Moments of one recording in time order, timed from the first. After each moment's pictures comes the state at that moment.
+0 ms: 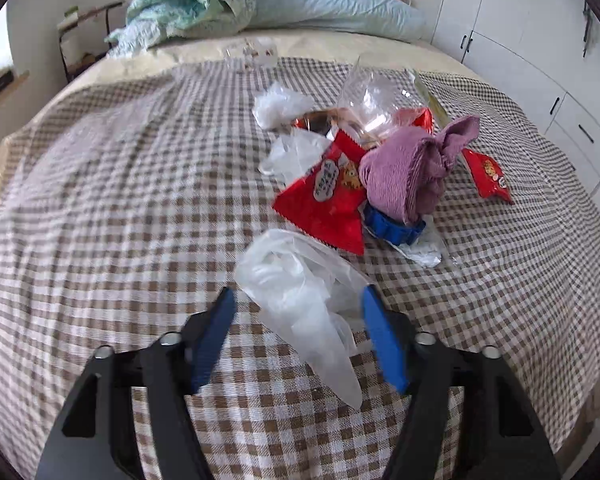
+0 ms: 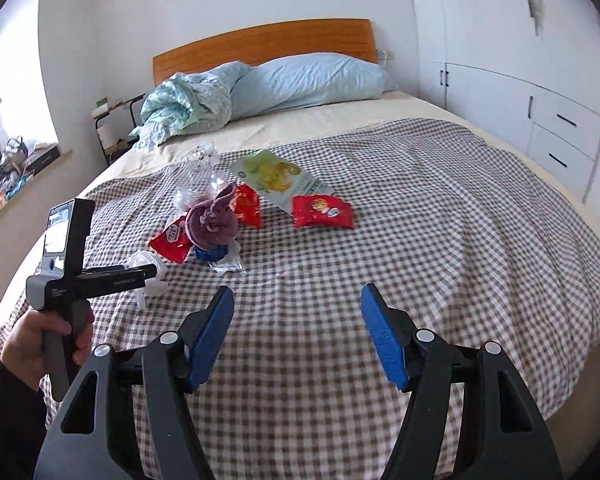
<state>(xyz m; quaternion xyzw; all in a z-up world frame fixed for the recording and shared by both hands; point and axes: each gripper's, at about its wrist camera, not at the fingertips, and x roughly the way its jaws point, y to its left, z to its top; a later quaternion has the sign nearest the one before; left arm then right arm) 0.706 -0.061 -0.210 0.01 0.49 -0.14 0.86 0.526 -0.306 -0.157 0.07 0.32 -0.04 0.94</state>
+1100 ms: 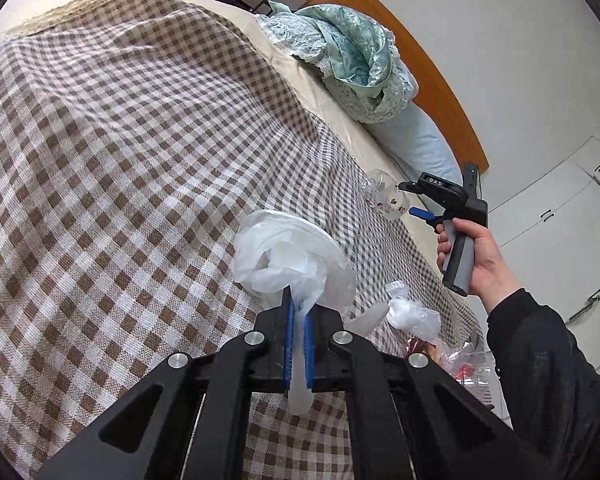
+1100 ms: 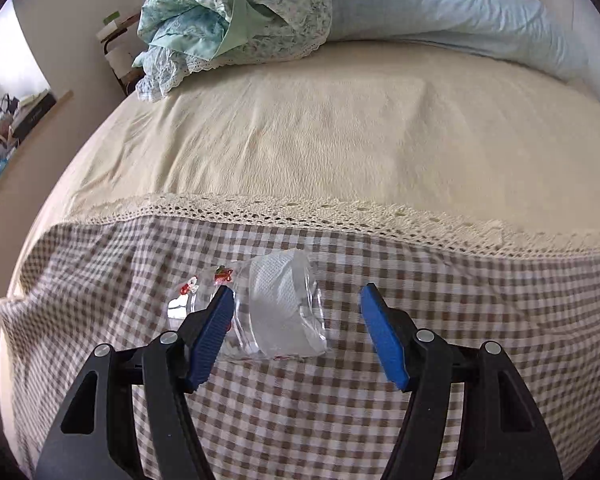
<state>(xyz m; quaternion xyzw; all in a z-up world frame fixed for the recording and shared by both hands) 0.788 0.133 -0.229 -0.36 0.36 -0.06 0.86 1.154 -0.182 -0.230 0.07 0.49 0.11 0.86</state>
